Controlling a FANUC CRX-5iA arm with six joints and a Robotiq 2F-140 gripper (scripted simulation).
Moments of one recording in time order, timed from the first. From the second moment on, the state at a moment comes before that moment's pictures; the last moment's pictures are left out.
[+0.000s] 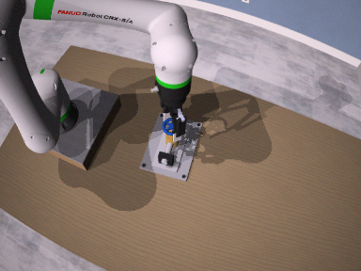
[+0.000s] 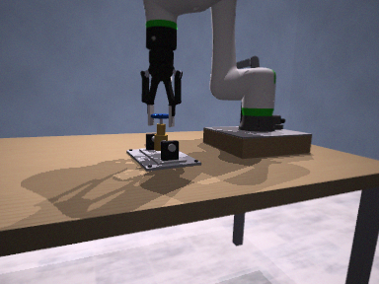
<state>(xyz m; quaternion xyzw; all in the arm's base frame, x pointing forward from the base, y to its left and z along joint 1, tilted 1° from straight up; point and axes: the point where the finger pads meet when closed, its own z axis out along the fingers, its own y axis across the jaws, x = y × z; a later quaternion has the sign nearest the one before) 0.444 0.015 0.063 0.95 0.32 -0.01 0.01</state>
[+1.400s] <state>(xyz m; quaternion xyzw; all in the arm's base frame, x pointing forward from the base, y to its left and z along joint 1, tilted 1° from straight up) 0.444 0.015 0.063 0.99 0.10 0.00 0.01</state>
